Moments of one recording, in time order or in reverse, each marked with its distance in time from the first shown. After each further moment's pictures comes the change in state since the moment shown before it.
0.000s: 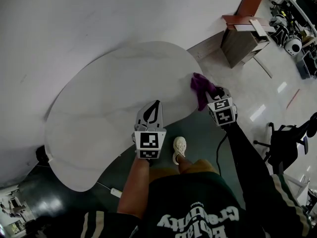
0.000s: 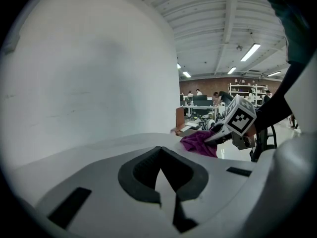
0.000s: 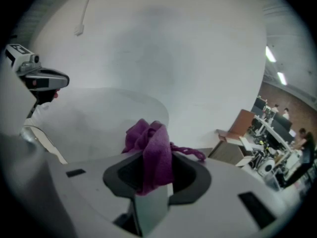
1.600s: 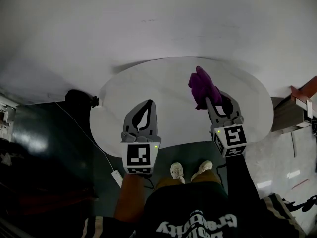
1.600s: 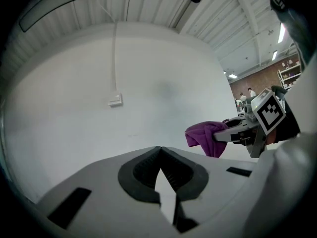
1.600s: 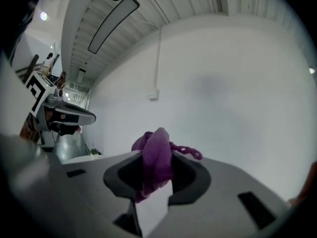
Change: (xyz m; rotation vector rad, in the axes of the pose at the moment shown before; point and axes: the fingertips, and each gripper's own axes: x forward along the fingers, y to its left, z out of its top) left arm -0.412 0.277 0.036 -0.021 -0.171 0.655; right arm -0.163 0.441 0.309 -0.210 -0.689 0.465
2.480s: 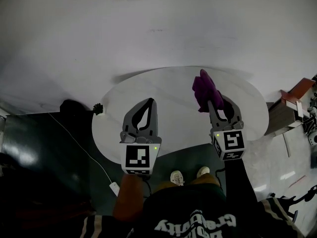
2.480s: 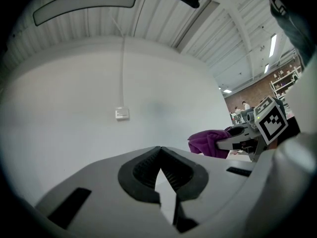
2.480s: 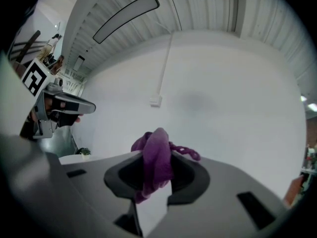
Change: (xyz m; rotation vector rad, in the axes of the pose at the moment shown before) left arm -0.047 0.067 0.031 -0.033 -0.177 -0.063; right arm -0.011 0.064 0.050 -0.109 -0.024 -0.150
